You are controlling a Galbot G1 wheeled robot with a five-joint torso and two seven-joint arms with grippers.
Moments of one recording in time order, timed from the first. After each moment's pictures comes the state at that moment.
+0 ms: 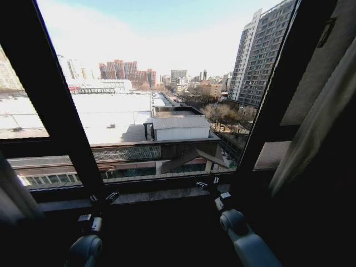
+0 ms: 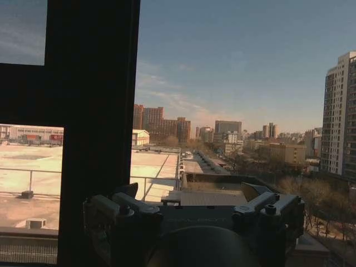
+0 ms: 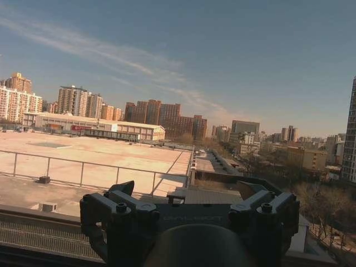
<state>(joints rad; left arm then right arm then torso) 1.37 -1.27 -0.66 -1.82 -0.37 -0.08 -0.06 -1.08 1.17 0.31 1.67 0.27 0.03 0.02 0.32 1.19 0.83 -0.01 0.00</state>
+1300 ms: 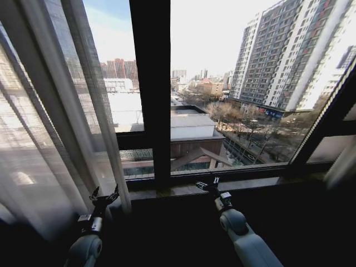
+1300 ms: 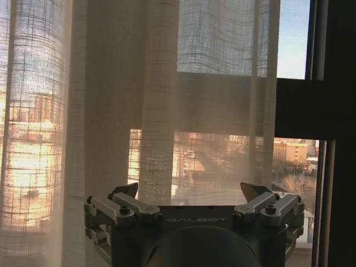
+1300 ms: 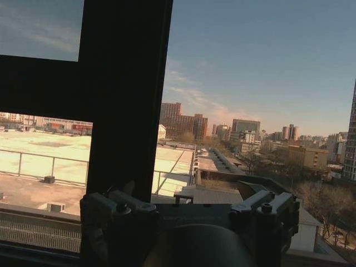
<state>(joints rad) 1.37 -1.27 -0.66 -1.82 -0.37 -0.08 -0.06 -1.08 1.17 0.31 1.67 0.27 0.03 0.02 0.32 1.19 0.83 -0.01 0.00</state>
